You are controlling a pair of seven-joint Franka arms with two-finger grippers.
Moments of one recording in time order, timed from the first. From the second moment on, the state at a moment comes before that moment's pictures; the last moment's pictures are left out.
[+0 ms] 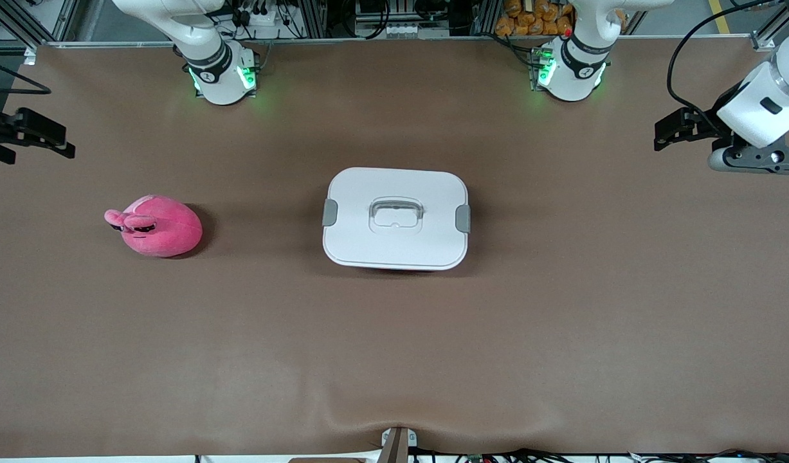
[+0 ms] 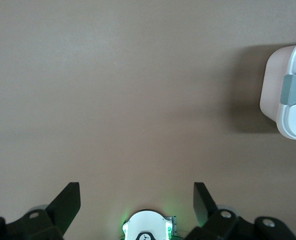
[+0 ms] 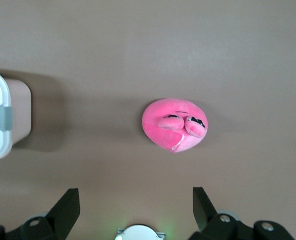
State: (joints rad) left arm -0.08 -0.03 -0.03 -1.59 0.04 1.46 -0.02; right arm 0.03 0.07 -0.10 -1.36 0.04 1.31 -0.15
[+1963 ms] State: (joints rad) left arm -0.63 0.28 -0.08 -1.49 0.04 1.67 -0.95; right arm -0.01 0.01 -0.09 -1.45 0.08 1.39 -0.22
